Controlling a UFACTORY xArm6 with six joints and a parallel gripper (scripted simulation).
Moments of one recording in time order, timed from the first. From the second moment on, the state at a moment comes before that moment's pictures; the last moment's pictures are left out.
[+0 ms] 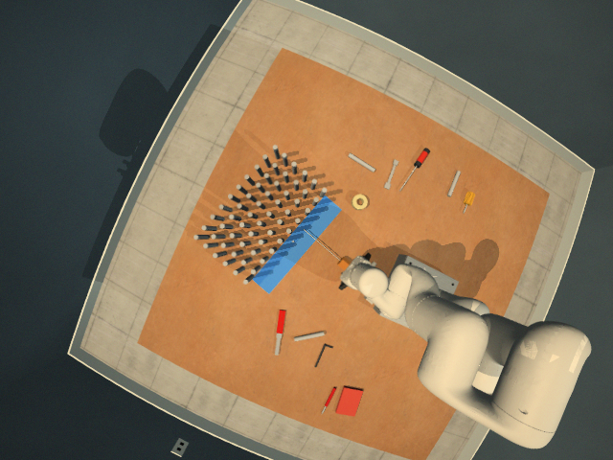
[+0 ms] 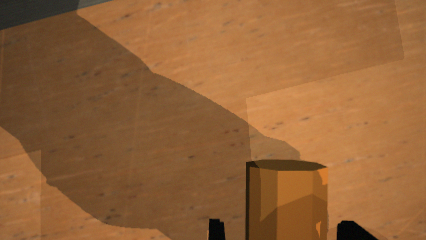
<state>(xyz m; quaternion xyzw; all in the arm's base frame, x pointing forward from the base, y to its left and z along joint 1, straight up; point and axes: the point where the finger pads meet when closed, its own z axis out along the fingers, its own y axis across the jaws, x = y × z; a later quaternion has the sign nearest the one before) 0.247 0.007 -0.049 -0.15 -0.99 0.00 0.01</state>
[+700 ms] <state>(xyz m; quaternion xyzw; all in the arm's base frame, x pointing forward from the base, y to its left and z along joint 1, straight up) 0.249 0.006 0.024 -0.15 -0.99 0.00 0.00</state>
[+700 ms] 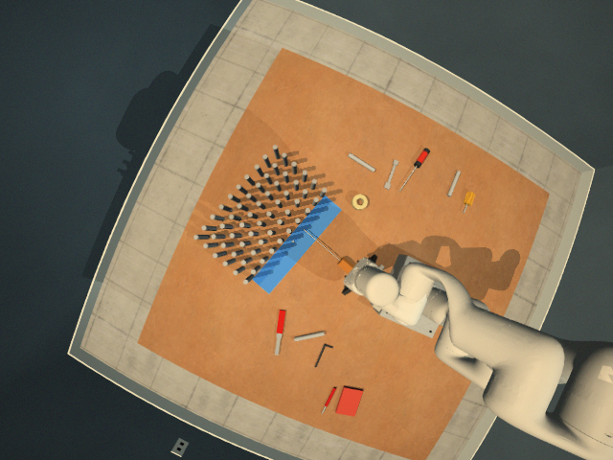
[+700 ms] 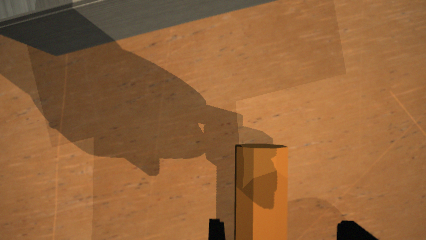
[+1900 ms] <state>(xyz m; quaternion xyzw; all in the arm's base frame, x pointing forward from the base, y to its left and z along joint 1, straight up) 0.247 0.007 0.045 -0.15 -0.99 0.00 0.01</state>
